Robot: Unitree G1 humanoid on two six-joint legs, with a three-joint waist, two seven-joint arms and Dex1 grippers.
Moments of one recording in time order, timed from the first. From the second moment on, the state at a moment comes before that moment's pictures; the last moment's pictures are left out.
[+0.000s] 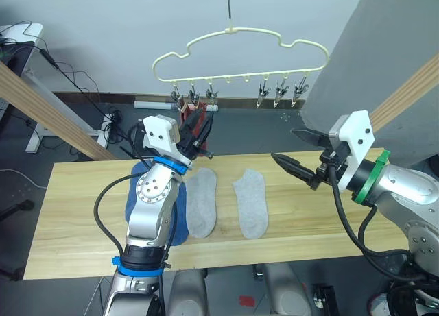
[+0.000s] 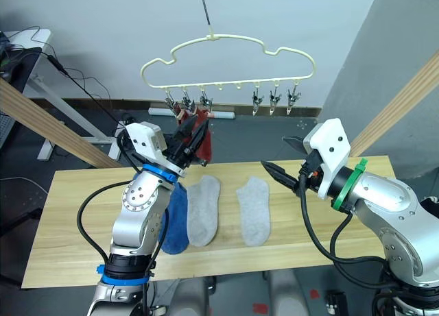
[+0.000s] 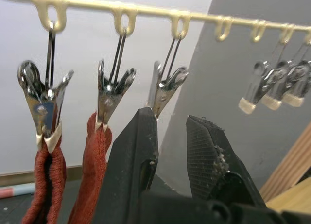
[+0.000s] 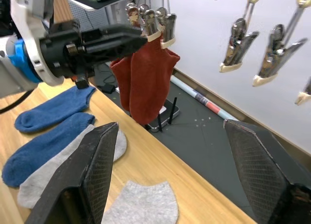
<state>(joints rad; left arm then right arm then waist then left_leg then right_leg) -0.37 0.17 0.01 -0.14 -0.18 0.06 -0.31 -0.36 -0.60 -0.18 -0.82 0.64 1.01 0.49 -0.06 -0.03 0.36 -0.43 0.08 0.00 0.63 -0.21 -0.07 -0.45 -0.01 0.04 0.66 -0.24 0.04</state>
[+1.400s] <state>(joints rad) -0.58 0.09 0.04 0.08 -0.18 -0.03 -0.23 -0.37 -0.69 -0.21 -0.80 0.84 0.95 0.45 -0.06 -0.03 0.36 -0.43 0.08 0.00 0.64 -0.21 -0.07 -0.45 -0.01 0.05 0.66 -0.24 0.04</state>
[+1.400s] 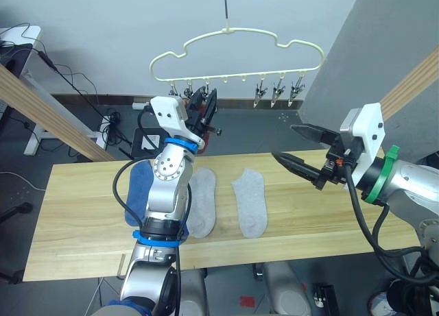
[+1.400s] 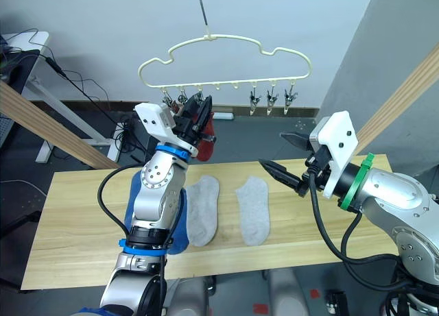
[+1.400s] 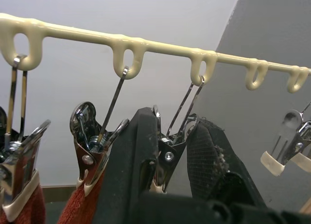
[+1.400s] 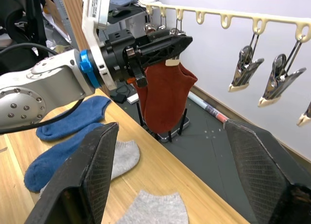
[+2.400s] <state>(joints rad) -0.57 0.11 0.04 0.04 -0.22 0.01 -0.30 -0.32 -0.73 -0.15 -0.80 0.81 0.90 0.43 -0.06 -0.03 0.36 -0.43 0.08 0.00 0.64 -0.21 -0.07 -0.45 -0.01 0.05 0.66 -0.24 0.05</state>
